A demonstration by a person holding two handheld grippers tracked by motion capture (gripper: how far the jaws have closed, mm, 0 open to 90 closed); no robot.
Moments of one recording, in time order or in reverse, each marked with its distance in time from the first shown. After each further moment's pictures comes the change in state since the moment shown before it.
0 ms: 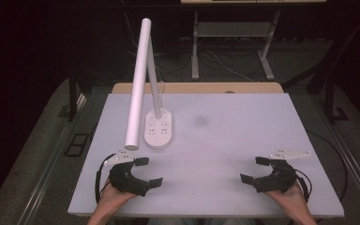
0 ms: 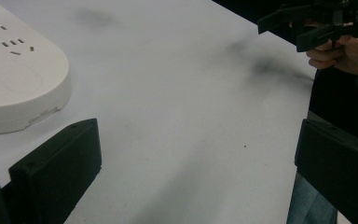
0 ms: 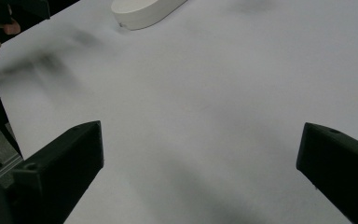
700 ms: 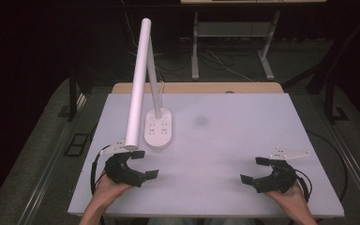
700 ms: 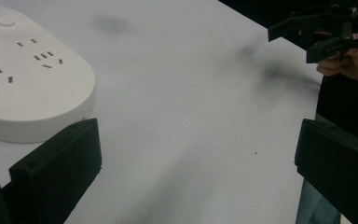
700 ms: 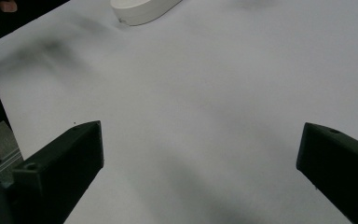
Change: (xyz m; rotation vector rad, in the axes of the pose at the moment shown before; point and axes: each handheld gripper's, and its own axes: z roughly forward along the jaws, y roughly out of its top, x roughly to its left) left arm 0.015 0.019 -0.009 0.025 0.013 -0.012; right arm -0.001 0.000 0.000 0.009 -0.004 -0.010
